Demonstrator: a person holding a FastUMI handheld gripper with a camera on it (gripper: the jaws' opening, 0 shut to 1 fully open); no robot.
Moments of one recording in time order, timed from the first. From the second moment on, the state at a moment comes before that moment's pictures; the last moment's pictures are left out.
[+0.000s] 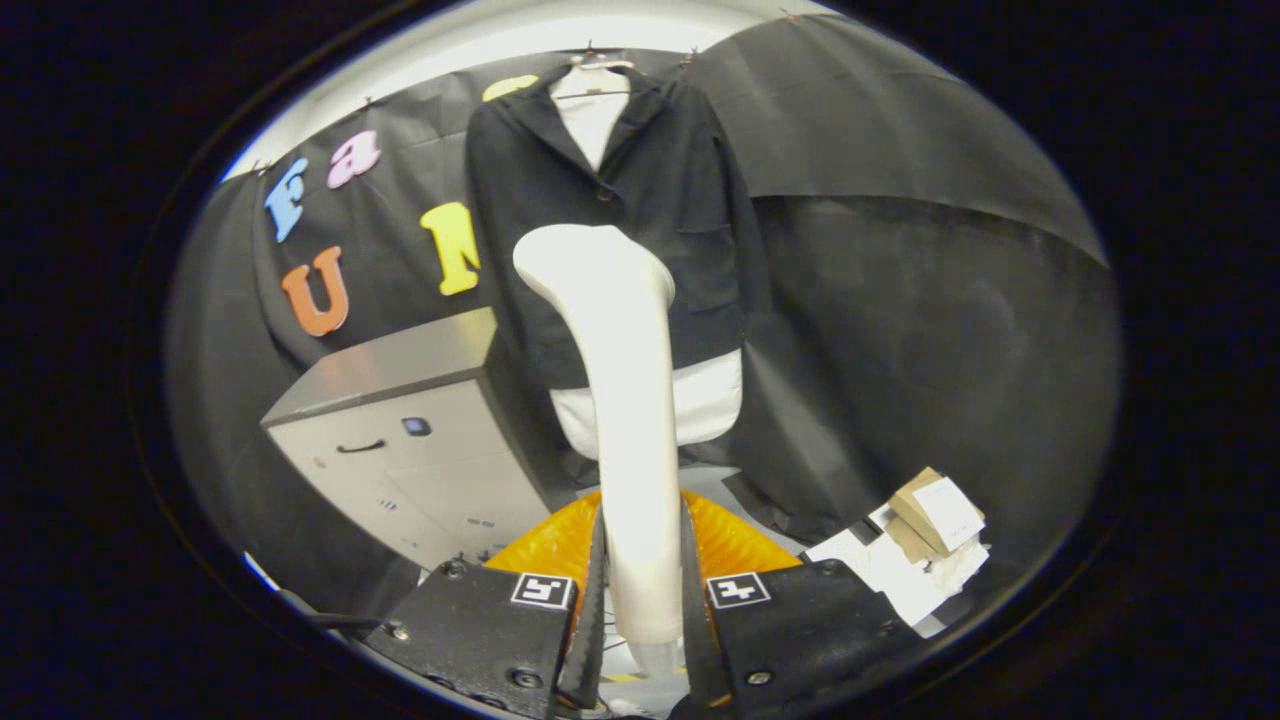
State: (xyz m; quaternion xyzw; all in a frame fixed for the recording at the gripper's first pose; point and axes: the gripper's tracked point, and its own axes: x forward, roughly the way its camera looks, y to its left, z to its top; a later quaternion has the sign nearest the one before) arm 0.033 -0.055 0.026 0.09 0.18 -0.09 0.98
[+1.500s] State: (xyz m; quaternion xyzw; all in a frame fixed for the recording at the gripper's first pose) arm -0.066 0.079 -0.032 0.01 0.23 0.02 0.97
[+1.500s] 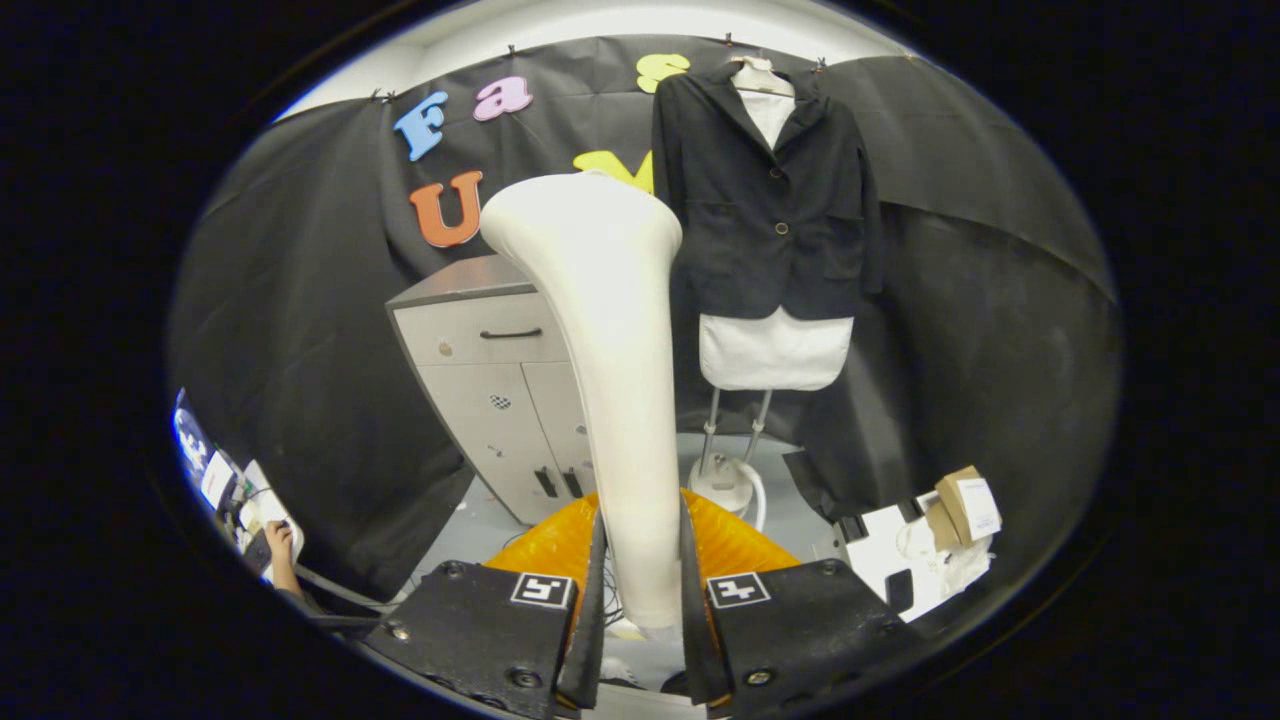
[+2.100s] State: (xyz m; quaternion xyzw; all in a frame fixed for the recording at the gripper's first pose) arm -0.064 0.091 -0.035 0.00 0.23 0.03 0.97
